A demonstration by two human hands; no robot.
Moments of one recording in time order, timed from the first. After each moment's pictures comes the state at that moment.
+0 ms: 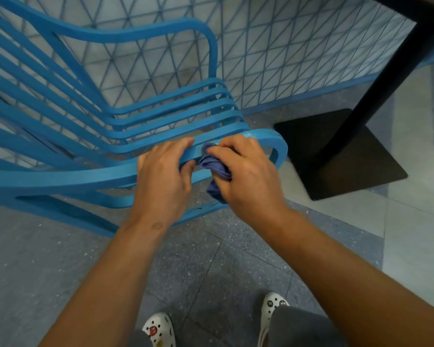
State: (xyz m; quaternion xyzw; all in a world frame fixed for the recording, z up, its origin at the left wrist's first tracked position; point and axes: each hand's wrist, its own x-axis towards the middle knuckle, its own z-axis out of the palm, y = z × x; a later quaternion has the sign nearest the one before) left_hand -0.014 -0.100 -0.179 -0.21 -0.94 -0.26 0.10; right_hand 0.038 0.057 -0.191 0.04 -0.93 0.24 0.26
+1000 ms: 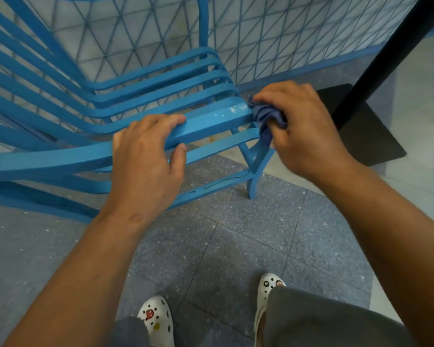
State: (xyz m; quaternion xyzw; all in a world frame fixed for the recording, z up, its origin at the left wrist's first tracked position) left_hand -0.012 -0.103 -0.181 -0.21 -0.94 -0.24 0.10; right_hand 0.032 0.142 -0.175 -0.01 -0.95 0.27 0.16
